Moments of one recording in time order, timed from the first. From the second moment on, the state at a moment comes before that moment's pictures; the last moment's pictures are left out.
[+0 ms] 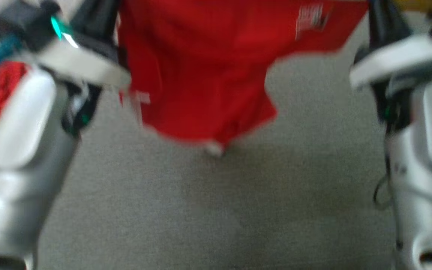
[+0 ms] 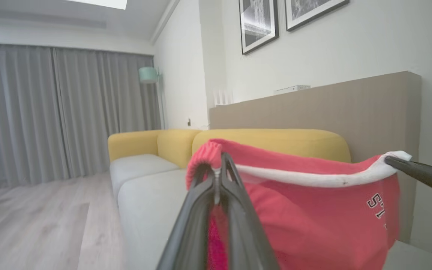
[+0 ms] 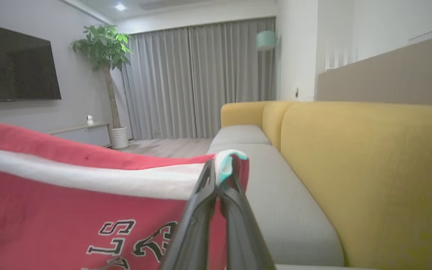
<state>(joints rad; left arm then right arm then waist) -0.86 0.33 -0.47 0.24 -0.56 -0.13 -0.03 -0.70 -0.07 0.04 0.28 0.17 0.12 0.06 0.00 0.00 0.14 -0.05</state>
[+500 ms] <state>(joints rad) -1.01 0.38 -0.67 0.44 -0.70 -0.13 -0.22 -0.81 -0.07 0.13 0.52 0.20 0.12 -0.20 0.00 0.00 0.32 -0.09</state>
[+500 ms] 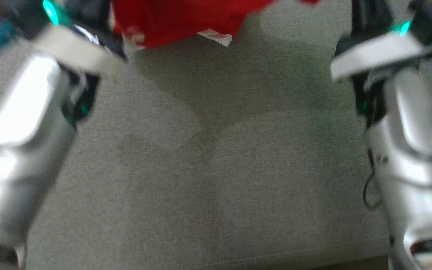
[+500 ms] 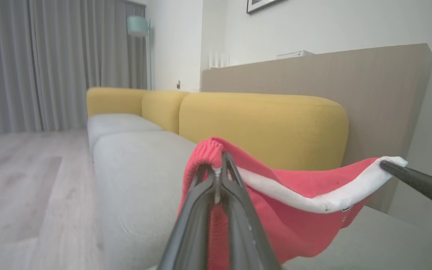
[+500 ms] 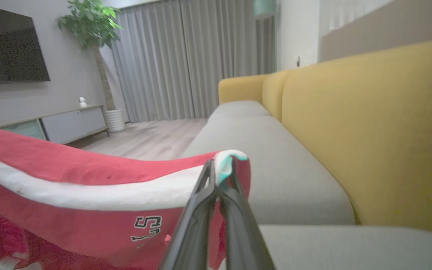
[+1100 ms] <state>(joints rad) -0.32 0.33 -0.63 0.15 -0.71 -0.10 -0.25 -0.22 -0.06 0.05 0.27 0.25 0.12 -0.20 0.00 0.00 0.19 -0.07</state>
